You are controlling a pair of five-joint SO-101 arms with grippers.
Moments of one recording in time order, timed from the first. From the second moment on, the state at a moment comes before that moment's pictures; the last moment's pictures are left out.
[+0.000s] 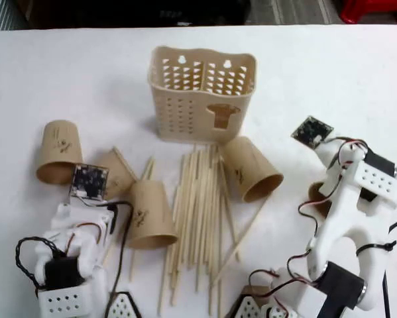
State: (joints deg) left arm -14.6 -104.1 92.7 70.5 -18.8; right arm 26.7 -14.3 34.5 59.1 77.5
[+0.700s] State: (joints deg) left arm -14.6 -104.1 92.7 70.5 -18.8; right arm 25.6 -34.0 34.7 55.1 66.1
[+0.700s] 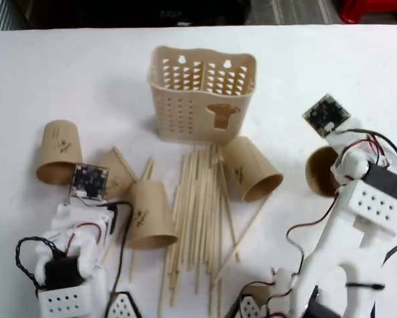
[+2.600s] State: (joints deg) left arm -14.6 -104.1 92.7 70.5 -18.8; right arm -7.7 7.3 -36.2 81.6 5.0
